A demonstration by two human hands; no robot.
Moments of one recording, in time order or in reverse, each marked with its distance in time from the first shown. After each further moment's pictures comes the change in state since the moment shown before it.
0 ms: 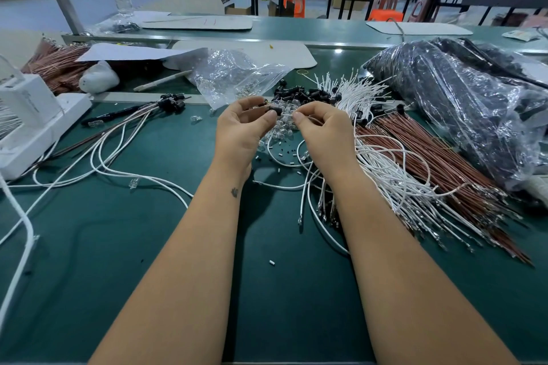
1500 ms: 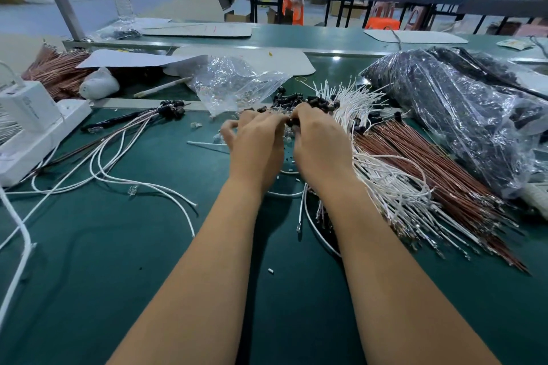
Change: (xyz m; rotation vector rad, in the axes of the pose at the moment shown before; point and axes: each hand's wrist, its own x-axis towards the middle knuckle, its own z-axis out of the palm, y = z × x) left_hand -0.009 -0.013 0.013 1.225 0.066 0.642; right_hand -0.004 -0.012 0.004 -0.774 -0.019 -0.299
